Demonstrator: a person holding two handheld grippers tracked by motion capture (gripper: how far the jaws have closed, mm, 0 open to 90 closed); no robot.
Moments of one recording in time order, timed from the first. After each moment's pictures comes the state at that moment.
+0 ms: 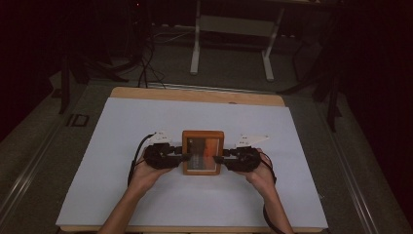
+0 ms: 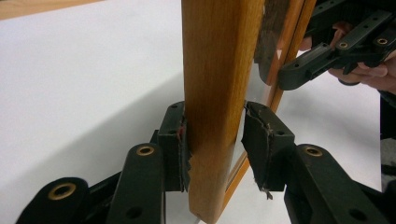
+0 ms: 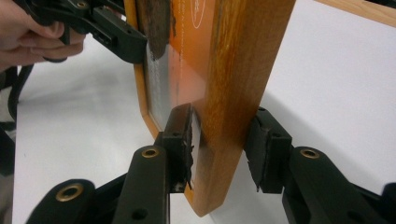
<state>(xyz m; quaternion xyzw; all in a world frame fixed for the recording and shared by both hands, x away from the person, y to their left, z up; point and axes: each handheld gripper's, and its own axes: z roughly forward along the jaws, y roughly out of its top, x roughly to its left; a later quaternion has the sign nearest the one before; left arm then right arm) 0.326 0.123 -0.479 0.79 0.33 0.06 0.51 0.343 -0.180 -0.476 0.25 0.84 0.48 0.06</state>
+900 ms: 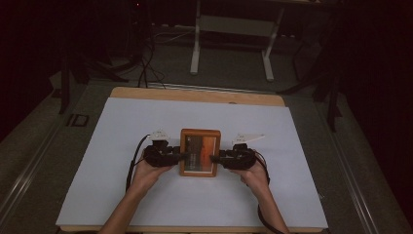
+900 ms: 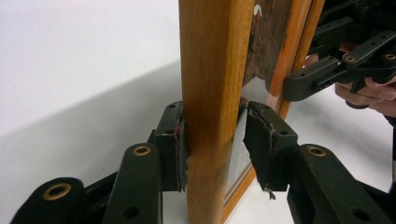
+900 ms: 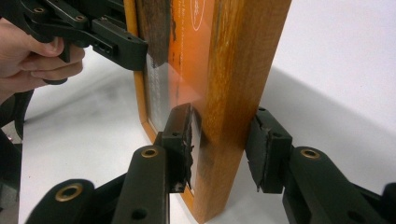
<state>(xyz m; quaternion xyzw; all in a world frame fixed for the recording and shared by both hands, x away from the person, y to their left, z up) 0.337 0.125 -0.494 0.78 0.38 0.04 0.50 0.357 -0.174 -0.497 0.30 0.82 0.49 0.01</state>
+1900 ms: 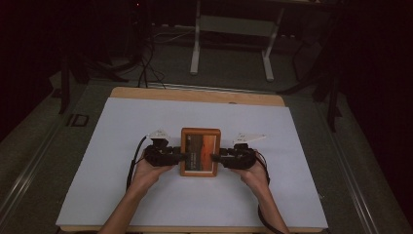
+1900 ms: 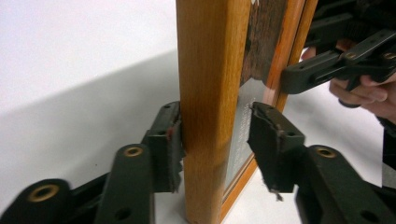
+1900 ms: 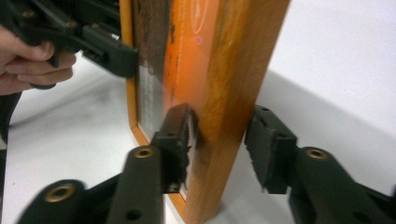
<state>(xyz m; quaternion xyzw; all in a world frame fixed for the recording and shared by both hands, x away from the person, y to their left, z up) 0.340 0.125 -0.496 0.78 0.39 0.02 0.49 0.358 -0.176 -0.497 0.30 0.82 0.49 0.03</state>
